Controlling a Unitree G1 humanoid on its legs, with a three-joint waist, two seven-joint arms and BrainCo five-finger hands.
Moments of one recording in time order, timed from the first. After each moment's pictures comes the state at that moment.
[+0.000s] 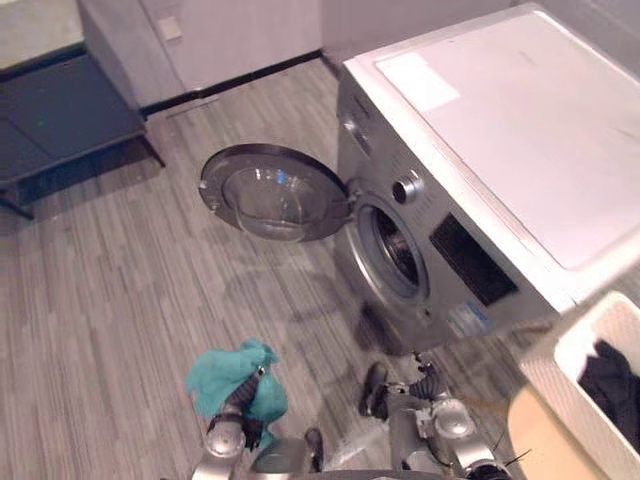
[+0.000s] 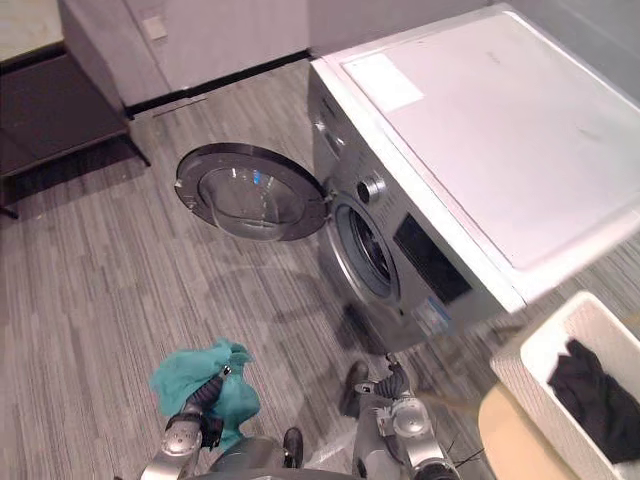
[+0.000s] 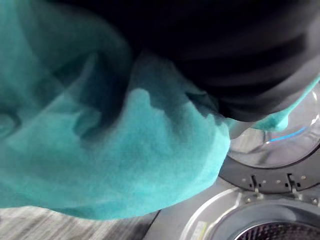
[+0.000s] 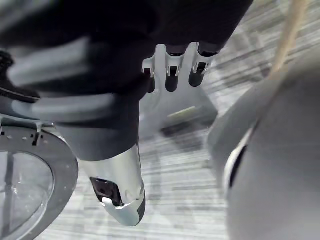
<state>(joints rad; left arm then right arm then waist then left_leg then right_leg) 0.10 0.11 -0.09 0.68 0.13 -0.18 0.18 0.00 -0.10 0.06 0.79 -0.16 -0.11 -0.13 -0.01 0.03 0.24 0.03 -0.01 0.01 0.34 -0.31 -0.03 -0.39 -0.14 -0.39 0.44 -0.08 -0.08</state>
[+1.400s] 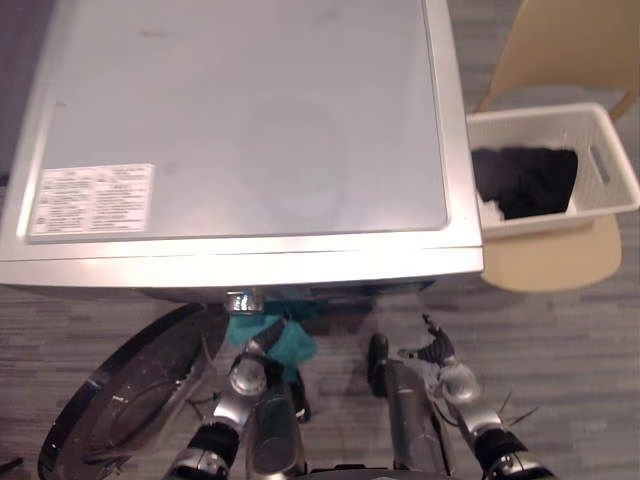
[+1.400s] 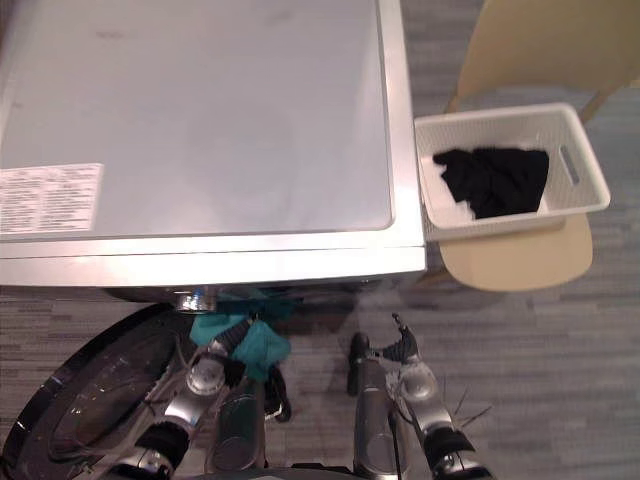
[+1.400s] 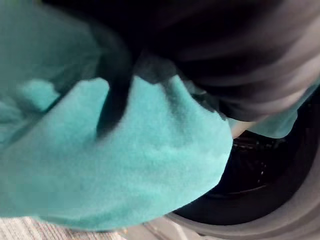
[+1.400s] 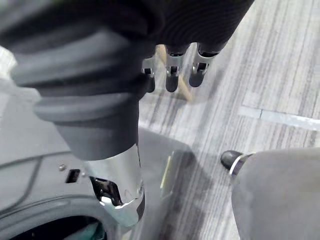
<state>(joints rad) -0.22 0.15 -0.15 0.71 0.20 -0.18 0.20 -0.19 -0.18 0.10 0.80 -0.13 -0.13 -0.20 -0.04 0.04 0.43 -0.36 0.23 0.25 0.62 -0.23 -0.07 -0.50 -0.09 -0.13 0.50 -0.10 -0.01</state>
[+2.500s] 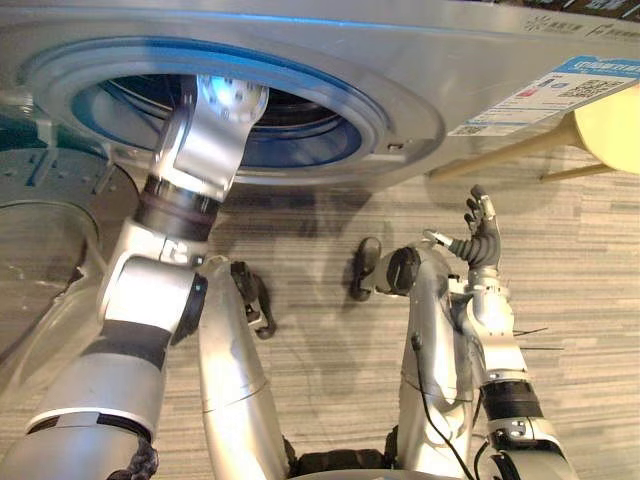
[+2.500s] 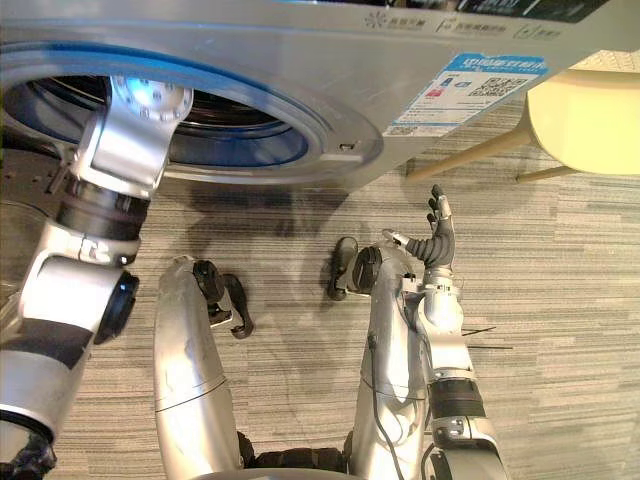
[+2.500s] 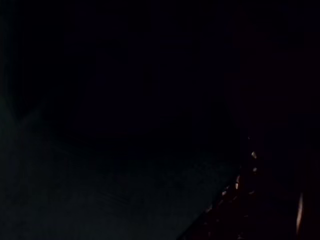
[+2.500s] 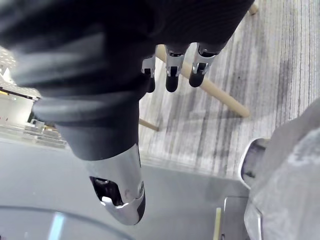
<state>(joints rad) -1.31 0.46 -0.28 0.36 0.38 -0.03 0.36 -0.27 -0.16 -0.08 0.24 0.03 -0.23 -0.19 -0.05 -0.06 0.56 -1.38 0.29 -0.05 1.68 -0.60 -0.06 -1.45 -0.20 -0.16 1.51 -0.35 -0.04</state>
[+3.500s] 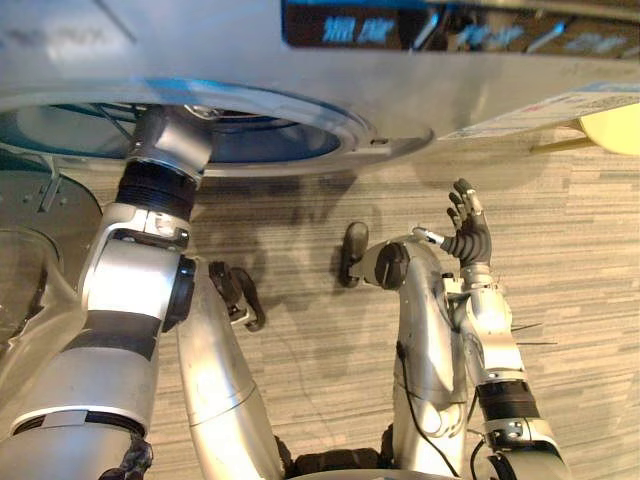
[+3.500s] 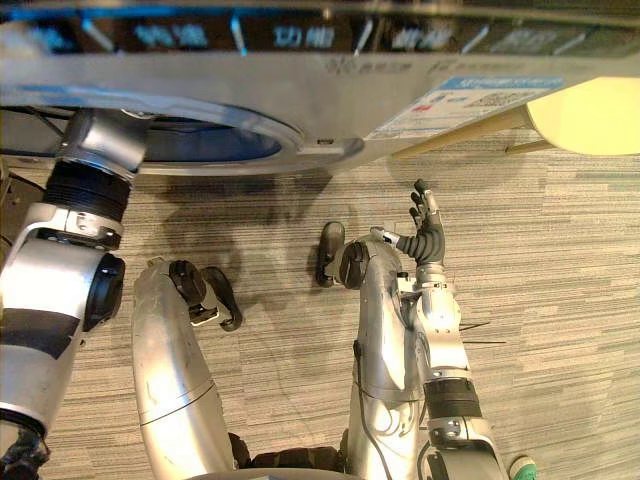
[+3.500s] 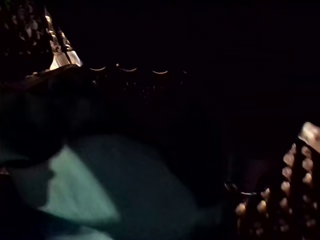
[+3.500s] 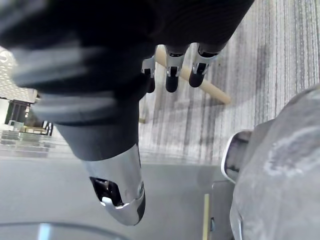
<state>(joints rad) -1.32 0.52 -0.13 0.75 0.46 0.04 0.00 -0.27 -0.15 -0.07 0.21 0.11 -0.21 -0.08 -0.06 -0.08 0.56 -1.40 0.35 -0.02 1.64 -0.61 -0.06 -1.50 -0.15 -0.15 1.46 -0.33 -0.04</state>
